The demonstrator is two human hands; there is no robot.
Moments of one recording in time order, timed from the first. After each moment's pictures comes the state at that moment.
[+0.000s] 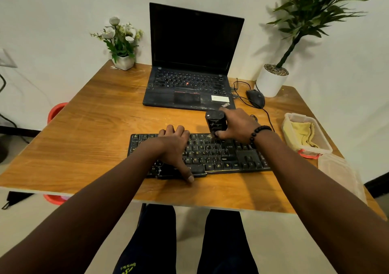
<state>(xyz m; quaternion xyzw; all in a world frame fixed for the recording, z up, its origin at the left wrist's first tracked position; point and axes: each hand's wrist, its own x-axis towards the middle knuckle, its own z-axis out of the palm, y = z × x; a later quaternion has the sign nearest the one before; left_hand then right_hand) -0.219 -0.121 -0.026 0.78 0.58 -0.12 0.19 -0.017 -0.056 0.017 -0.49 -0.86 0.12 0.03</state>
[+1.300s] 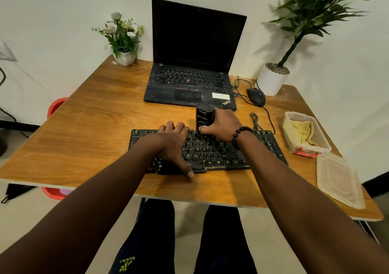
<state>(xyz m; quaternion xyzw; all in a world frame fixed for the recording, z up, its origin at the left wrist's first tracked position) -0.223 -0.119 -0.033 0.78 0.59 -0.13 0.19 -0.050 -0.066 0.000 -0.52 -0.83 0.18 0.11</state>
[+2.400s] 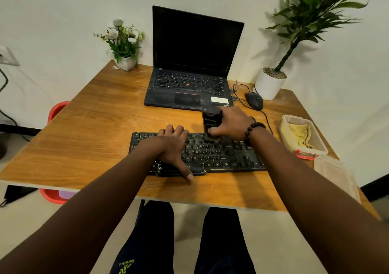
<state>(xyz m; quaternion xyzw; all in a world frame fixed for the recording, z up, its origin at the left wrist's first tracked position) -0.221 -0.123 -0.028 0.77 0.59 -0.13 0.19 -0.031 -0.067 0.030 -0.48 -0.86 0.13 0.05</state>
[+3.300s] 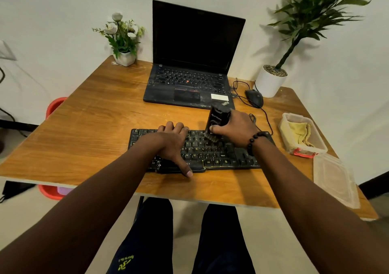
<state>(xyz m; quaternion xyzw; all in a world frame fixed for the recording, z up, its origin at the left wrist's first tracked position) -0.222 -0.119 -0.033 0.78 0.59 -0.14 0.19 -0.021 -0.089 0.018 -0.56 -0.78 0.21 0.16</state>
